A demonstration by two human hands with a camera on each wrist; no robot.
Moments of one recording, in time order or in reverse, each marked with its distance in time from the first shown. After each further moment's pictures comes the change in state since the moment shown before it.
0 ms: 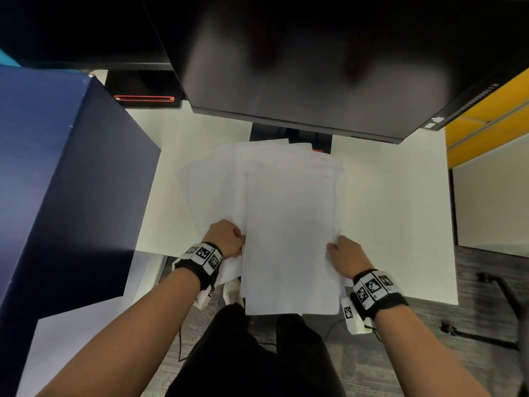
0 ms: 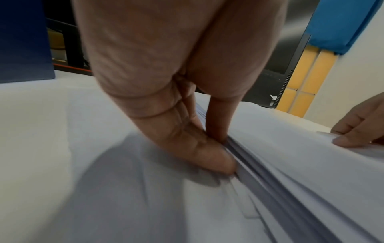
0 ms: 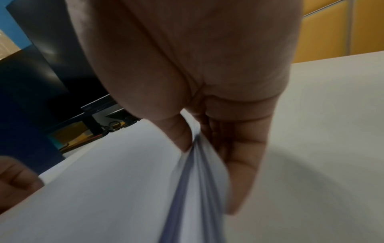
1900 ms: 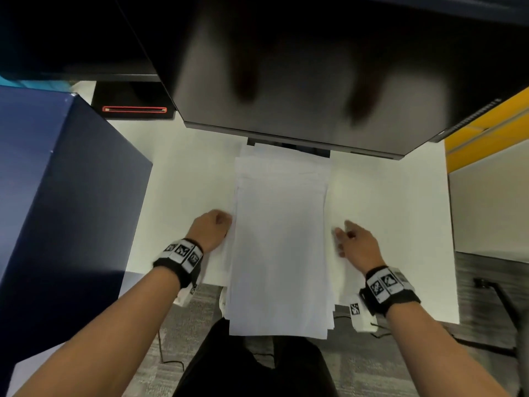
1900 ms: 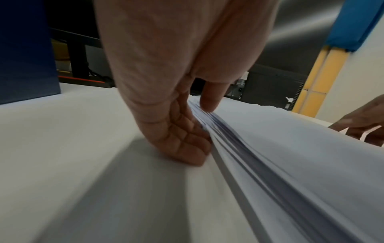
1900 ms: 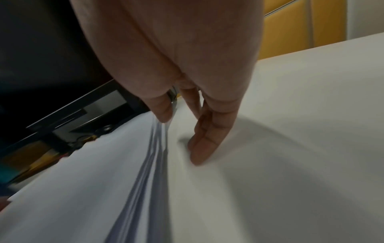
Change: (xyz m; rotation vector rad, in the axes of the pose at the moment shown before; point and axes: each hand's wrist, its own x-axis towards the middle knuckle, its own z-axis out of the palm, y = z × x) left_hand 0.052 0.004 -0.041 0.095 0.177 0.089; right_hand 0.060 0.010 -0.030 0.331 0.232 -0.083
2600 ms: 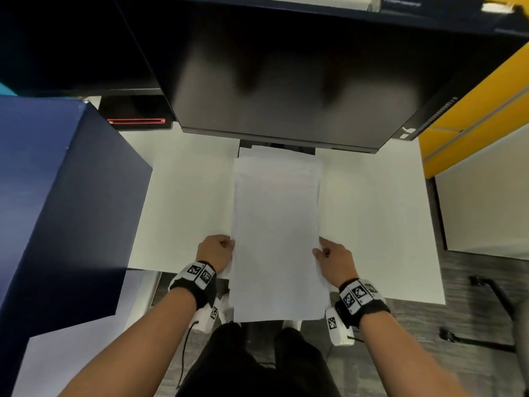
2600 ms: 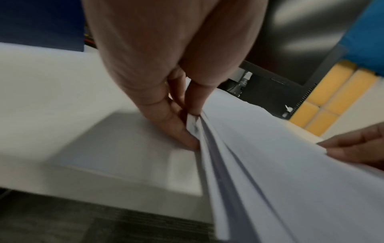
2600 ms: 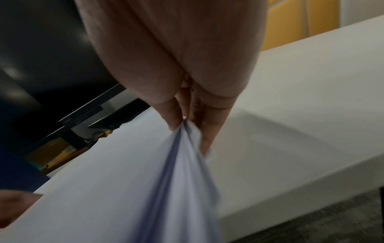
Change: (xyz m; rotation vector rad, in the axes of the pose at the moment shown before) left_hand -0.073 0.005 0.040 -0.122 0.072 -0.075; right_hand -0.079 -0.002 0.022 -0.089 -0.052 -0.116
